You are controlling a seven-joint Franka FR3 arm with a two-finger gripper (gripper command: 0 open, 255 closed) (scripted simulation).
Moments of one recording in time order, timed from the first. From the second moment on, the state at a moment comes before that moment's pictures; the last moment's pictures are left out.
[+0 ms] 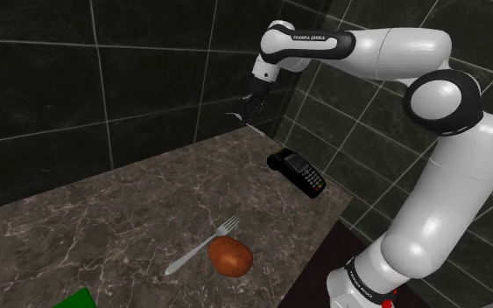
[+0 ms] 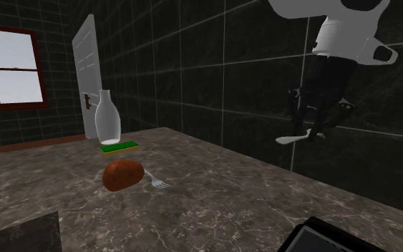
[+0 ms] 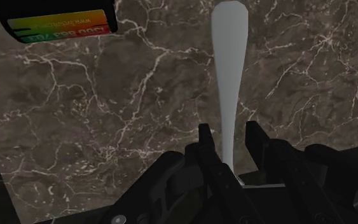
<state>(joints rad) -0.06 0.27 0.12 -1.64 0.17 1.79 -0.10</state>
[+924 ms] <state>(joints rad) -0.24 0.46 0.02 -1.33 0.15 1.63 -0.36</state>
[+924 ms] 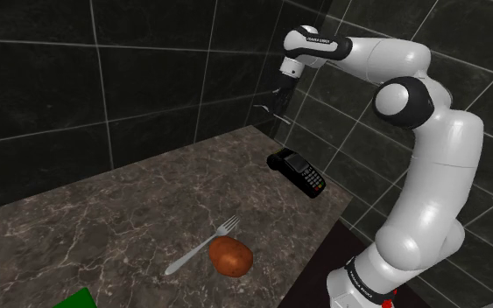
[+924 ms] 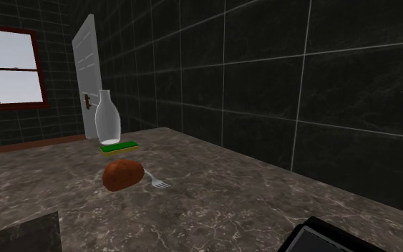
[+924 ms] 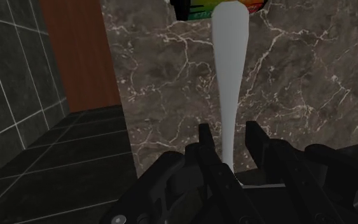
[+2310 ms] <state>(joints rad) -0.31 0.62 0.00 -1.28 0.15 1.72 -0.47</state>
